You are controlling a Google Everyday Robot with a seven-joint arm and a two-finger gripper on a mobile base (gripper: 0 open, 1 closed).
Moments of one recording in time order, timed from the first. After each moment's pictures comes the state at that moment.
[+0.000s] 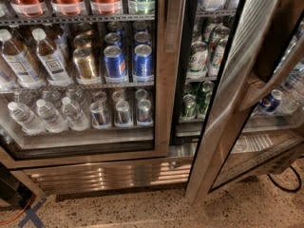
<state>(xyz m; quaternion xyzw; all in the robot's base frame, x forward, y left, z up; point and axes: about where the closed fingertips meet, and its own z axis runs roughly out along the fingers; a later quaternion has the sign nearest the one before) 0.355 -0.198 1.122 -0.27 0.79 0.36 0.42</state>
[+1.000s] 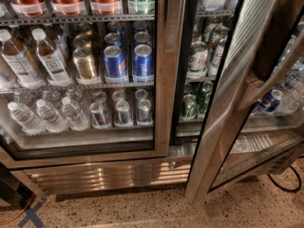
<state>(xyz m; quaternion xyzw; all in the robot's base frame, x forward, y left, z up) 0.355 -0.197 1.122 -0.27 0.79 0.36 0.42</state>
